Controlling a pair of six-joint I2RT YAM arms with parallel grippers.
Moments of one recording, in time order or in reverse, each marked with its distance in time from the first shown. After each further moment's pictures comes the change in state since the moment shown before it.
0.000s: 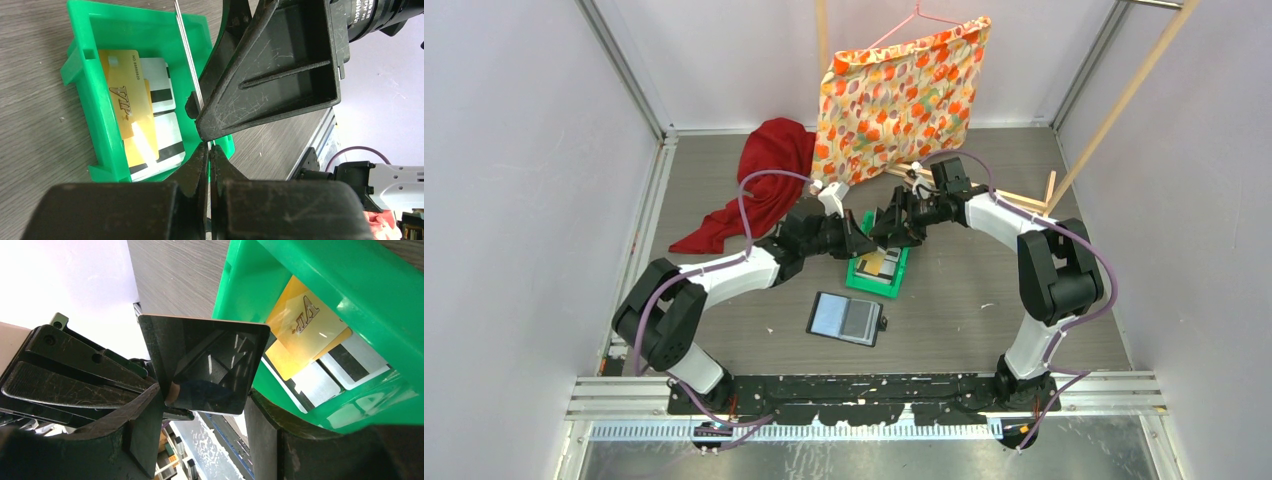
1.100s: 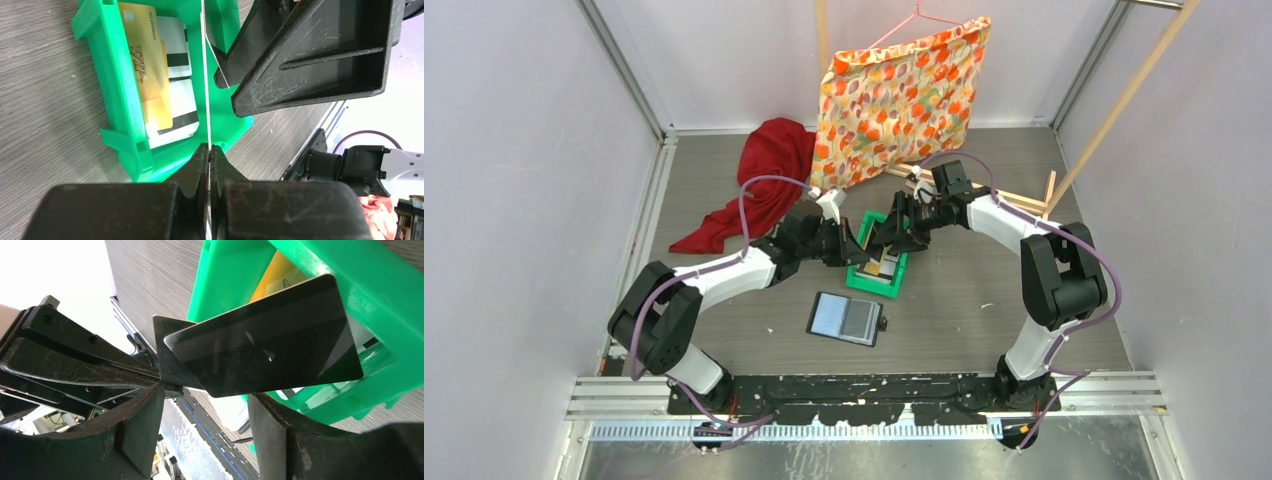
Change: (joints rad) left arm 0.018 -0.016 -0.008 -0.137 0.042 0.021; right arm 0.000 -0.032 -0.024 -0.064 0.048 -0.094
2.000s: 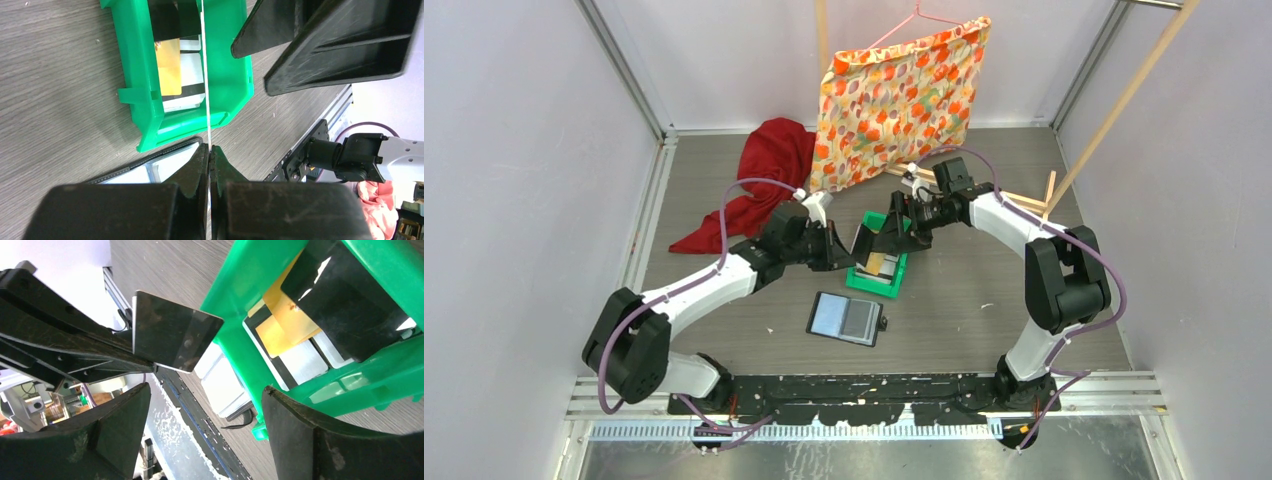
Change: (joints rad) left arm 0.022 -0.174 -0.021 -0.204 -0.027 0.022; right arm 0.000 -0.026 0.021 -0.092 -0.045 -0.185
